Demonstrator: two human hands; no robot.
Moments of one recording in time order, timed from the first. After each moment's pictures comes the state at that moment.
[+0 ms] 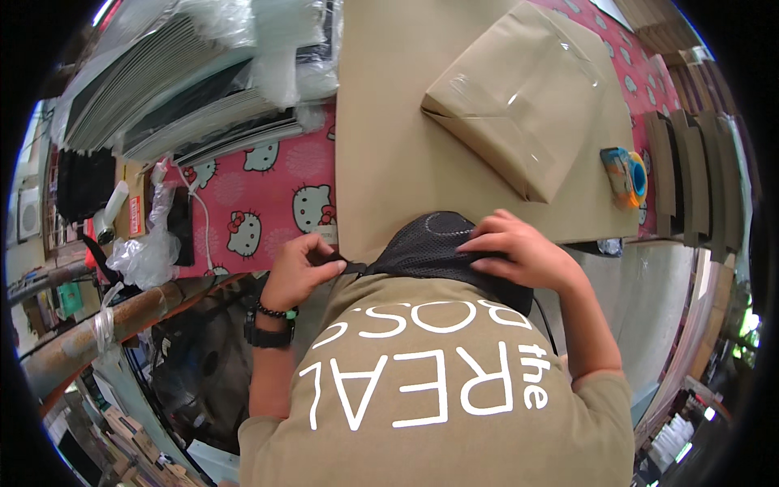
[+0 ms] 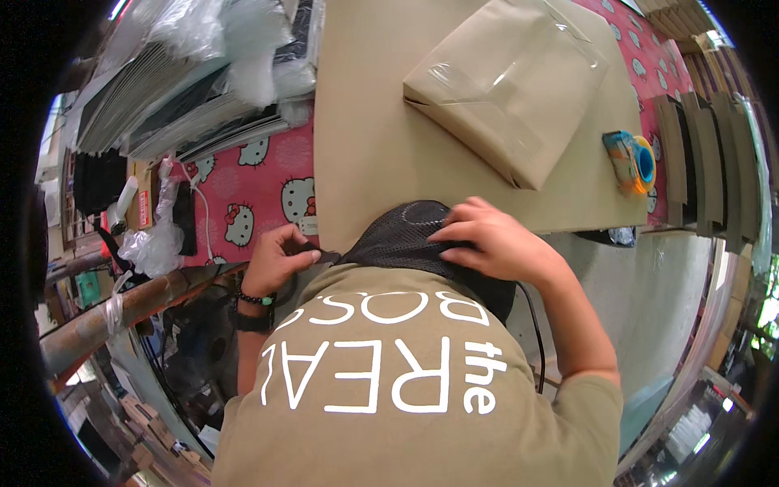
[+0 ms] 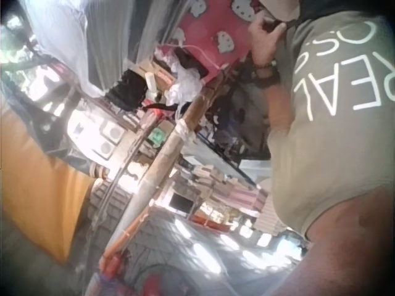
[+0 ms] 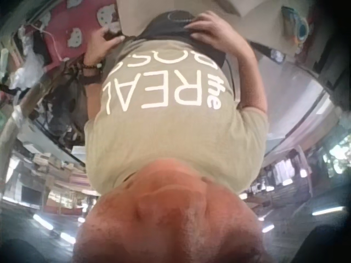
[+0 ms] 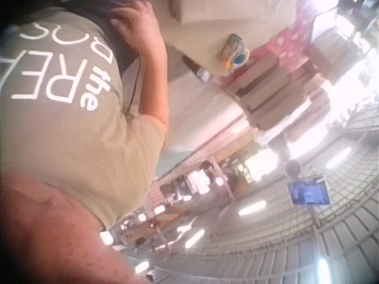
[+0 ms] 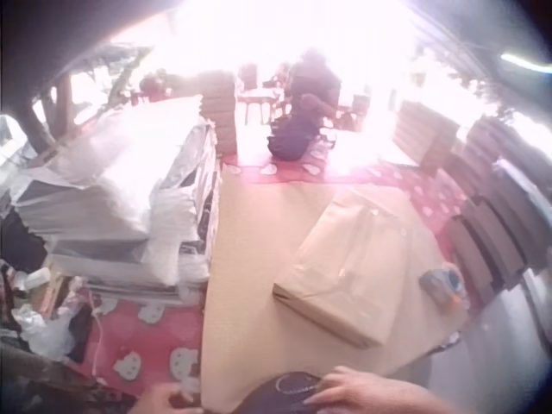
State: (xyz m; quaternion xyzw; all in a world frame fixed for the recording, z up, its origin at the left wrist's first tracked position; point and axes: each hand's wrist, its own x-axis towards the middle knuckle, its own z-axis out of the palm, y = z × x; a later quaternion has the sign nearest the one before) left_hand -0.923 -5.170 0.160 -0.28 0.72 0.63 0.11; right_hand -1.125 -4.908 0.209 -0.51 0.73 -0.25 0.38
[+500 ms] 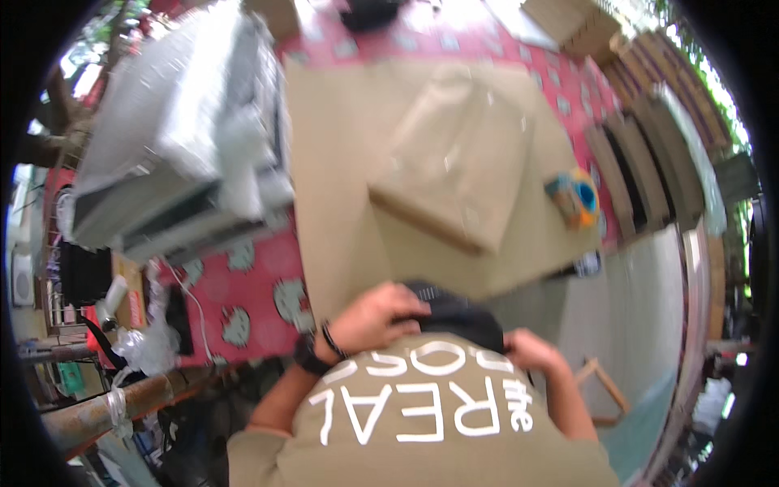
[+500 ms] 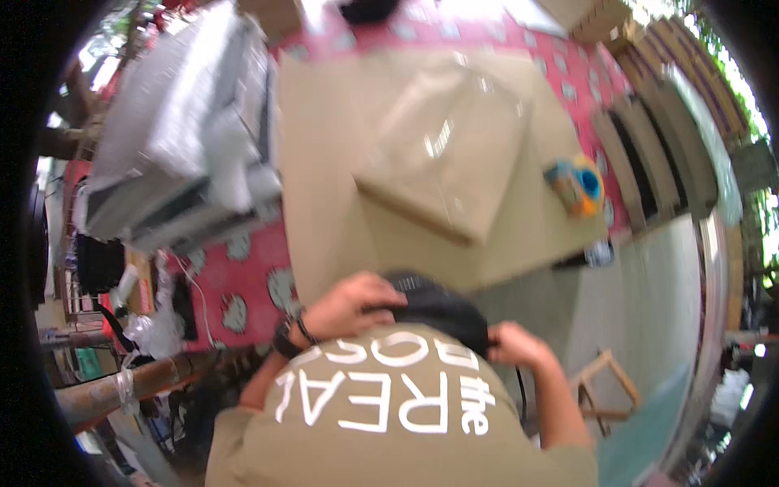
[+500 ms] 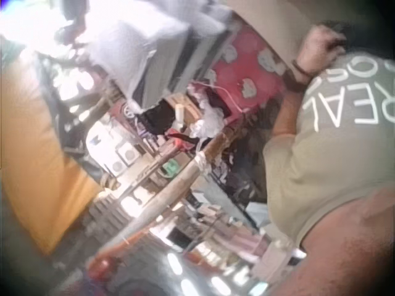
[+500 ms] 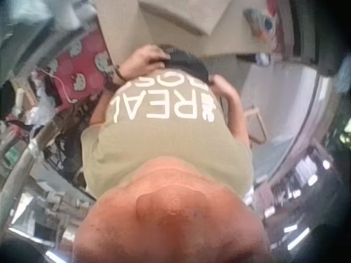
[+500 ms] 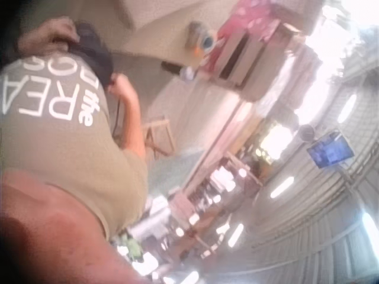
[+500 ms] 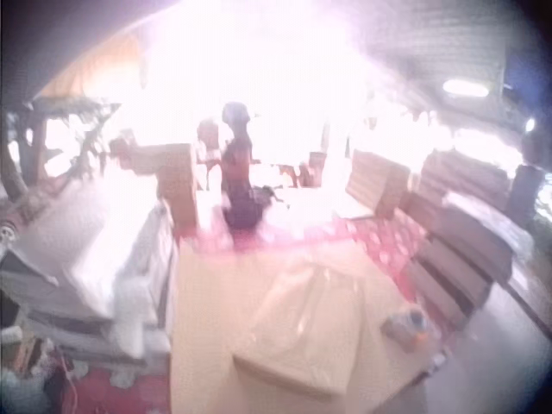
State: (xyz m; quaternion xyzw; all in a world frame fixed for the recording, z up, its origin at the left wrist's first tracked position) left_hand -1.032 -5.097 0.169 0.19 0.82 0.53 0.07; right_hand -1.078 -4.766 0.165 -0.21 0.80 -0.25 0.51
